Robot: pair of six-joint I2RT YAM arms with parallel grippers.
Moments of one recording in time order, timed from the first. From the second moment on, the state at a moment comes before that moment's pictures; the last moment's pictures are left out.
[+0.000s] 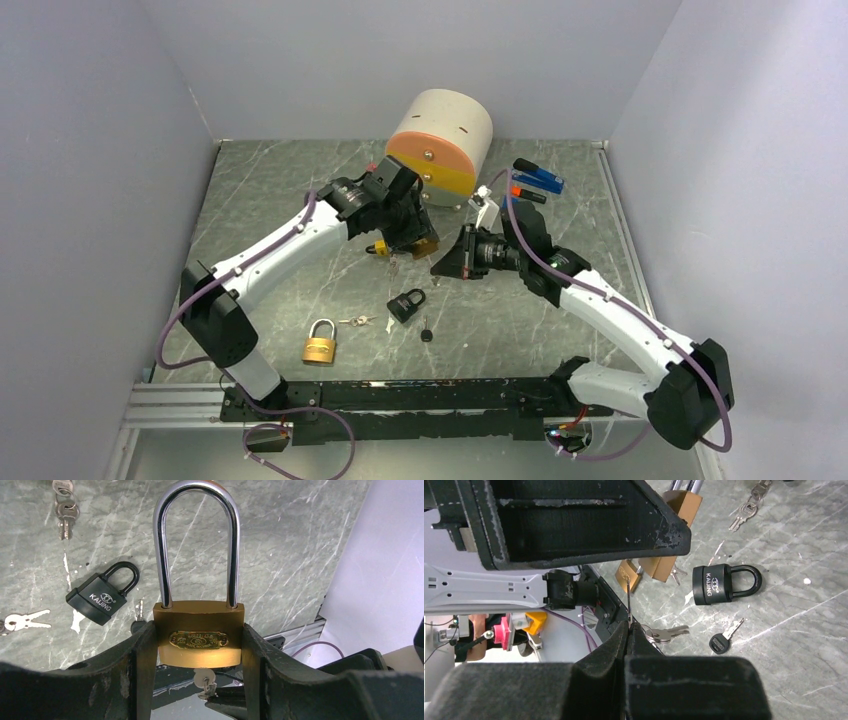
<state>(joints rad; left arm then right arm) -0.77 1.63 1.58 -0.87 0.02 -1.04 0.59 1.10 0.82 -0.21 -0.55 0.70</state>
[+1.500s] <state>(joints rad) -0.75 1.56 1.47 -0.75 0.06 -1.06 0.57 1.18 0.86 -0.22 -0.54 0.88</state>
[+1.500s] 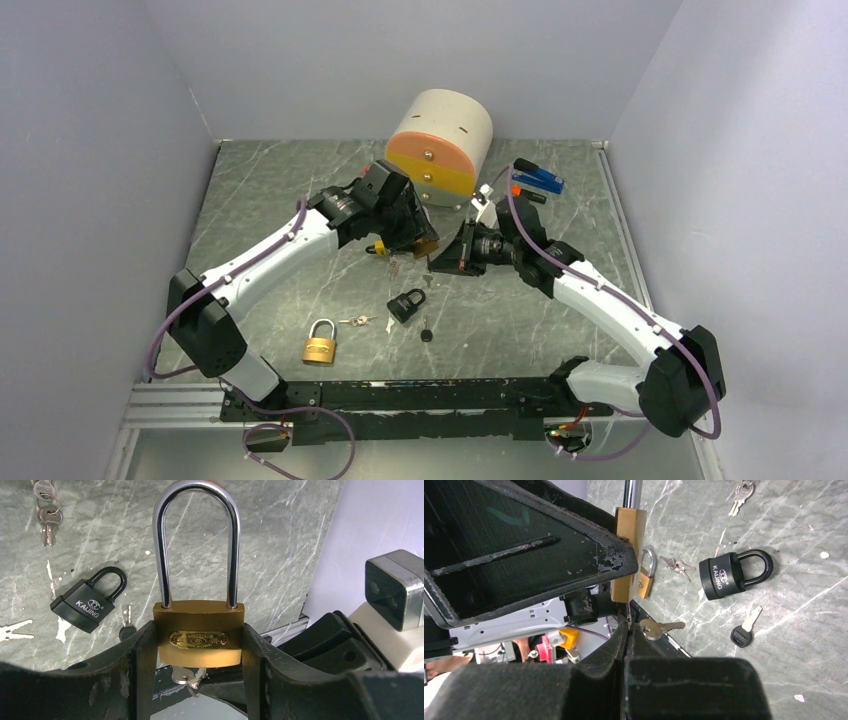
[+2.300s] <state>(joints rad) -0.75 1.54 1.43 -0.70 0.10 -1.10 0.51 1.24 0.94 -0.28 -0.58 0.98</state>
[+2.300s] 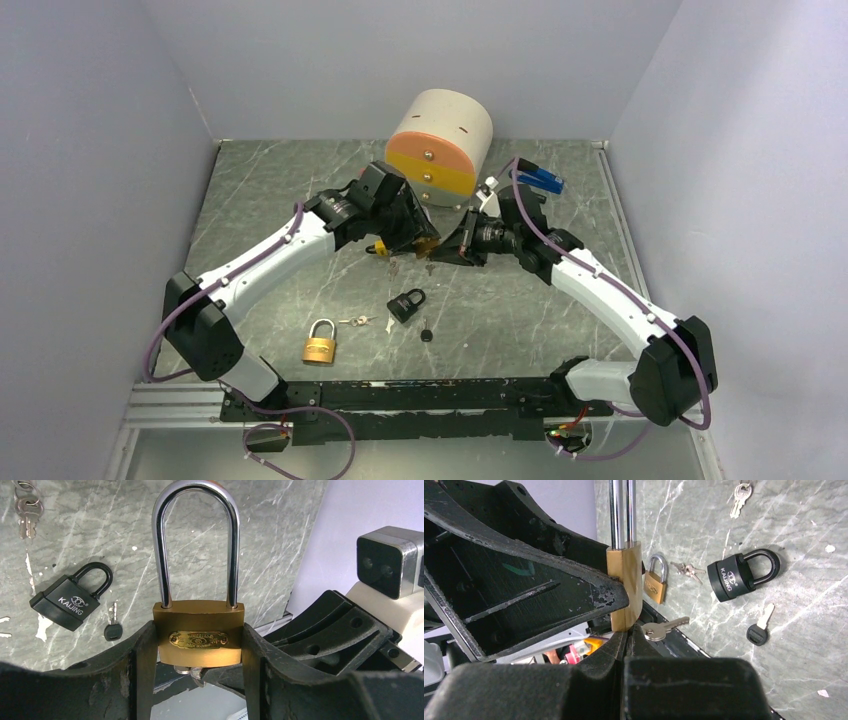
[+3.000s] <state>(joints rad) -0.73 1.27 1.17 -0.27 0.08 -1.15 0.44 1.18 0.68 0.44 -0.75 1.57</state>
